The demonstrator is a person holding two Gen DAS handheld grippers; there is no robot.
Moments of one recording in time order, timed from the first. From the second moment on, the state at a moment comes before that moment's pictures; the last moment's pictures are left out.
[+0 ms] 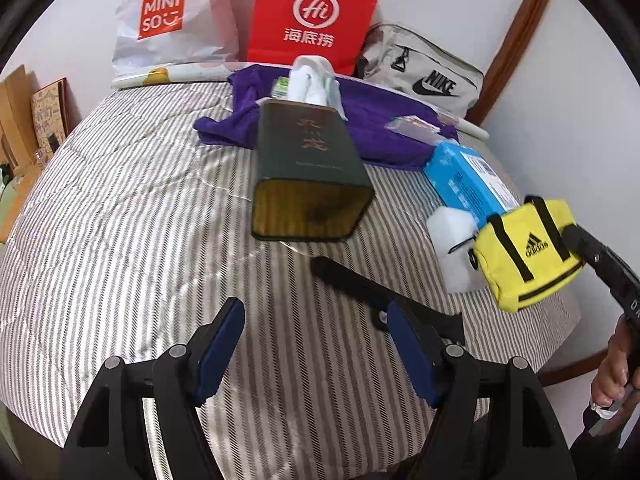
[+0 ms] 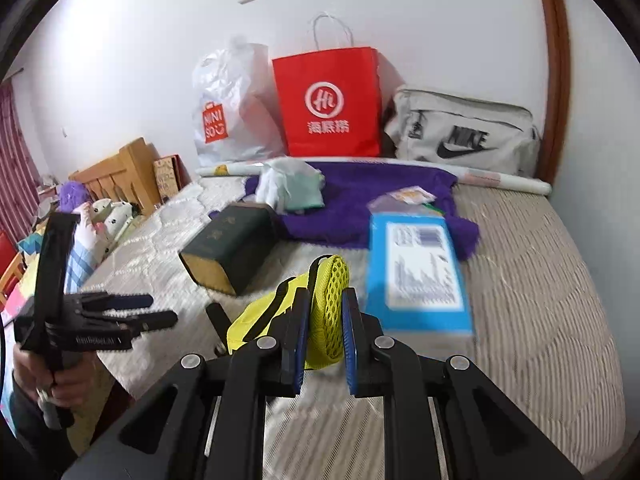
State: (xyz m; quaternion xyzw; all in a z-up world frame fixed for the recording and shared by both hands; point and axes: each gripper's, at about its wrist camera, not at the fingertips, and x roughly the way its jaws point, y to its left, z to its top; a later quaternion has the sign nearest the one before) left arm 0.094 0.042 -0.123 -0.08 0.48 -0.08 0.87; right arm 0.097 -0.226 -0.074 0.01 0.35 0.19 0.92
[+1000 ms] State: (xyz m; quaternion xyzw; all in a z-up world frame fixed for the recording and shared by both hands) left arm 0.126 -0.034 -0.157 0.01 0.50 -0.05 0.86; right arm 0.087 -0.318 -0.160 0.03 0.43 0.13 0.89
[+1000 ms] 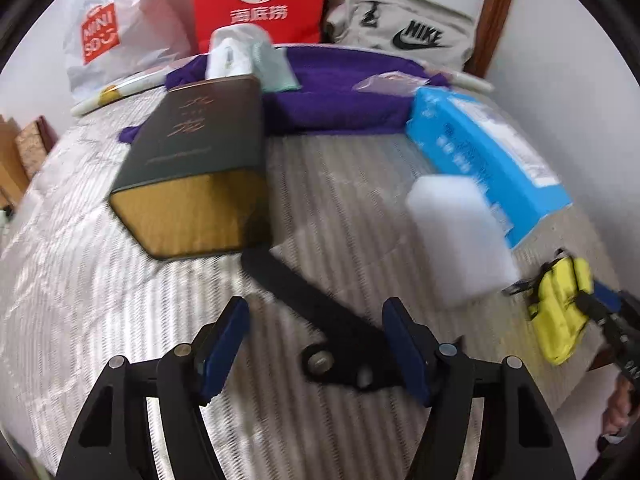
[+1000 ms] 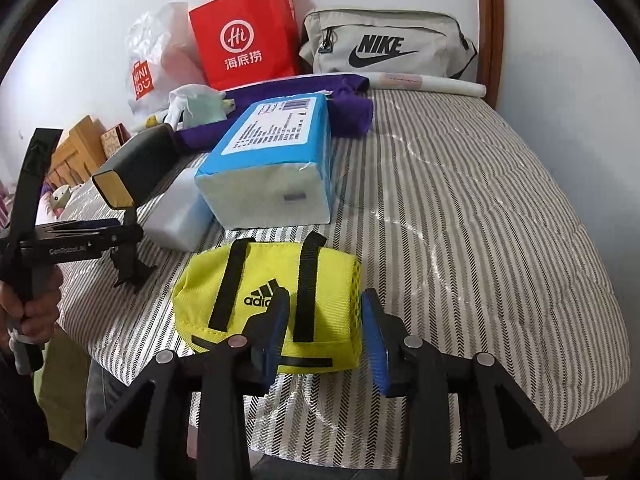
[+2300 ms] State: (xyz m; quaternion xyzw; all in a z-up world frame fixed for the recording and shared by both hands) left arm 0.131 -0.033 -0.153 -0.04 0.51 -0.08 0.85; right arm 0.097 -0.284 -0.170 0.03 0.44 0.16 0.88
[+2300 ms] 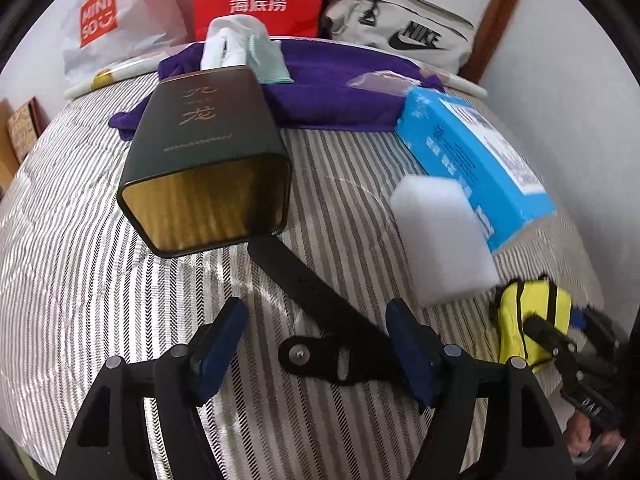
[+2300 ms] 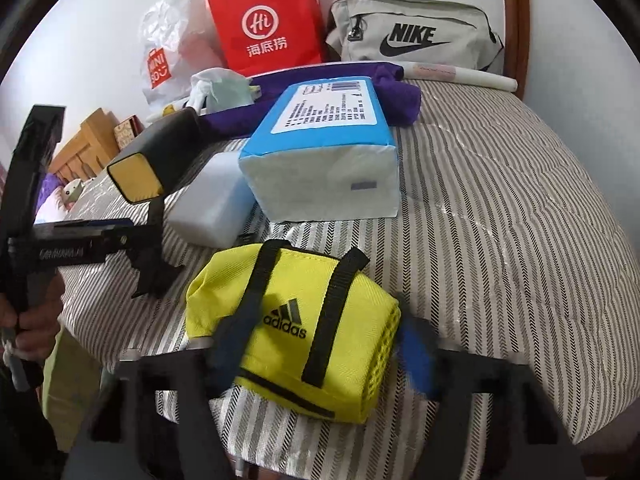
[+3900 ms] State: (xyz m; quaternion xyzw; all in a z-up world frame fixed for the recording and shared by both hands) left arm 0.105 -0.036 -0.131 0.01 0.46 -0.09 0.88; right arm 0.080 -0.308 -0.150 0.07 0.40 0.18 0.89
